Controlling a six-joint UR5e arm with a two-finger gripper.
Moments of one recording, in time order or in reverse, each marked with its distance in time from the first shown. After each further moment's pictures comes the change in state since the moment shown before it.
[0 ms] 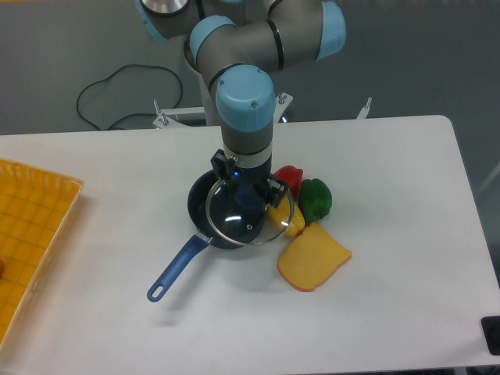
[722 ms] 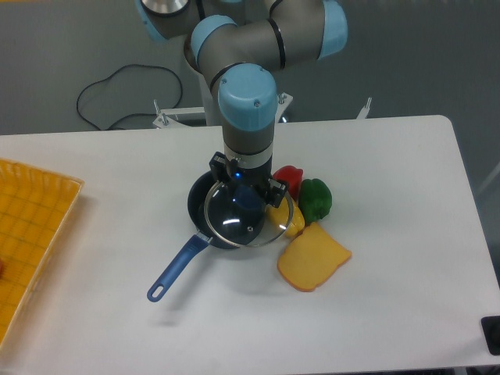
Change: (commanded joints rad) arm 0.005 -0.006 0.005 0.006 -0.008 -0.061
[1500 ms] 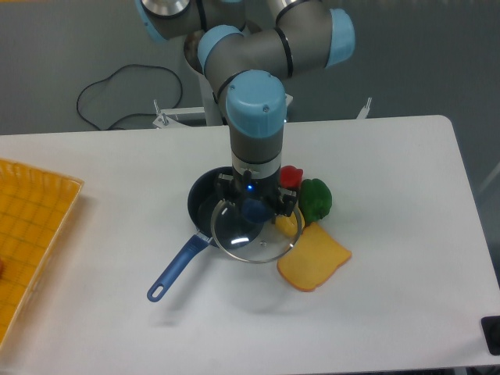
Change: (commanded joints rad) arm 0.041 -0.083 0.081 0.066 -0.006 -0.190
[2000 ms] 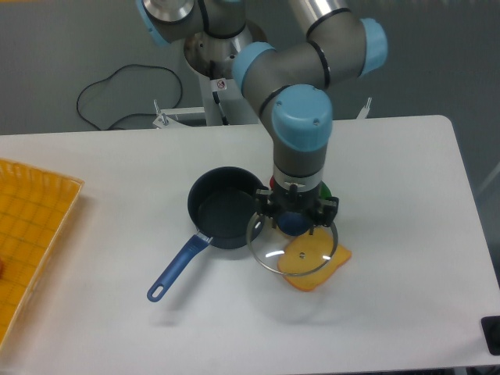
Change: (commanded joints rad) arm 0.103 -0.051 0.037 0.015 0.006 0.178
